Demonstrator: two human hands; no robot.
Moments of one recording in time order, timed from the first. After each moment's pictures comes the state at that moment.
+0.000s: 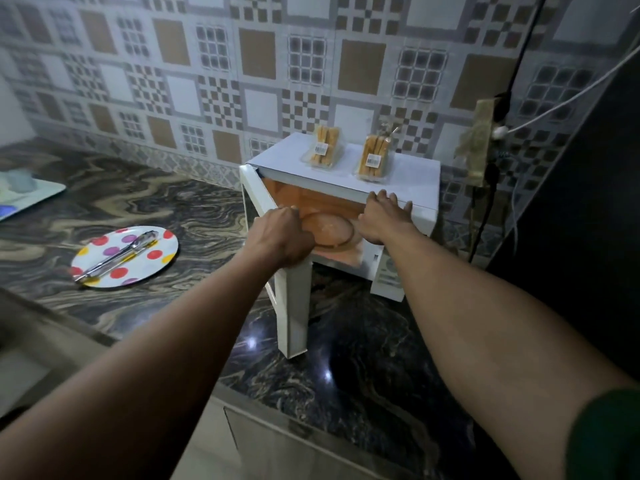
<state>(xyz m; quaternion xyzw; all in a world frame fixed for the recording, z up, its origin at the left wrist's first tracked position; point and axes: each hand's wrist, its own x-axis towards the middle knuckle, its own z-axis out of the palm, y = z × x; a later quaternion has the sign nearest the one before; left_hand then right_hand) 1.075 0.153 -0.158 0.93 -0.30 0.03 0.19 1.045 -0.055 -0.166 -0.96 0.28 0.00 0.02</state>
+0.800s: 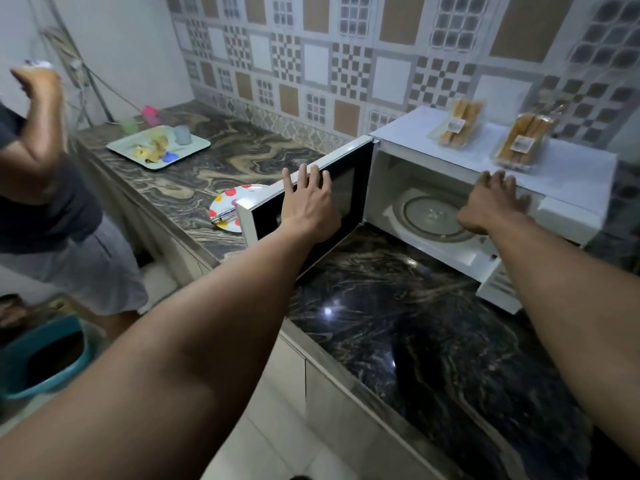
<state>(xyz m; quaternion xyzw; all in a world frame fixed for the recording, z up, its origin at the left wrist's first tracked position) 1.145 0.257 -0.209 0.98 -0.18 0.10 0.02 1.084 -0.029 -0.181 -0.96 0.28 0.01 0.01</state>
